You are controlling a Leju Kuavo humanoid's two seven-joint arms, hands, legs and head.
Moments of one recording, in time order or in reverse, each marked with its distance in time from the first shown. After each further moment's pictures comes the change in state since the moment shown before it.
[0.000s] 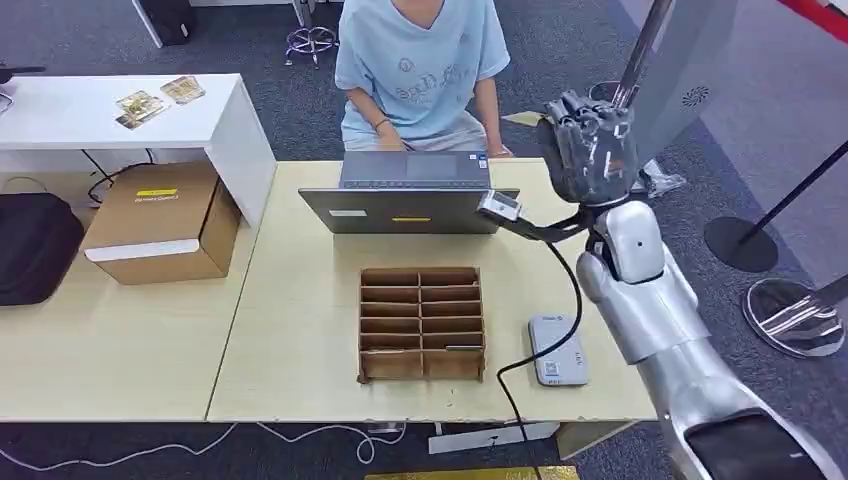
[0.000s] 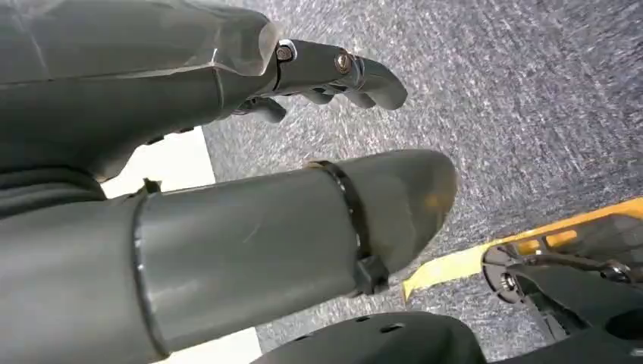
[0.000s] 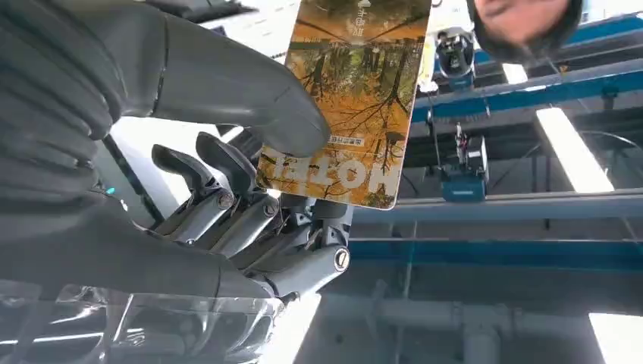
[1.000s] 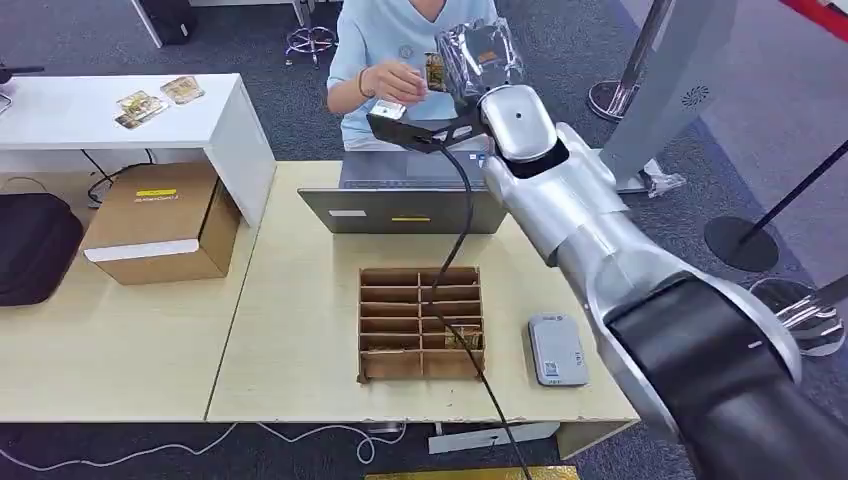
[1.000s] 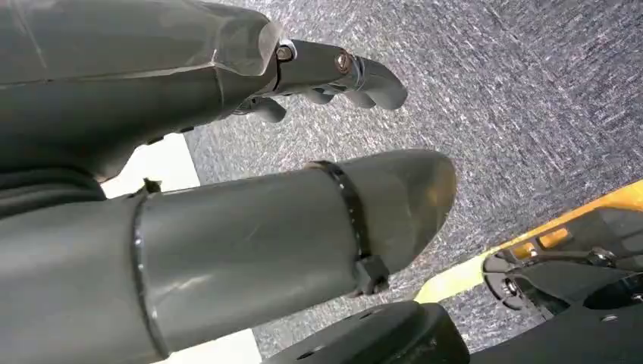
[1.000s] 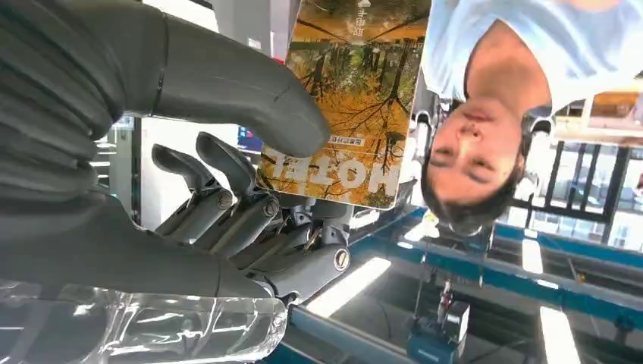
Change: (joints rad) left arm -0.024 0.003 -0.082 0.000 -0.063 -0.036 0.003; right arm -0.487 0.315 0.156 0.599 0.092 0.488 0.238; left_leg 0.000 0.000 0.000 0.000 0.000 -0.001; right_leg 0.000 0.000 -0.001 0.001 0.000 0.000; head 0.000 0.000
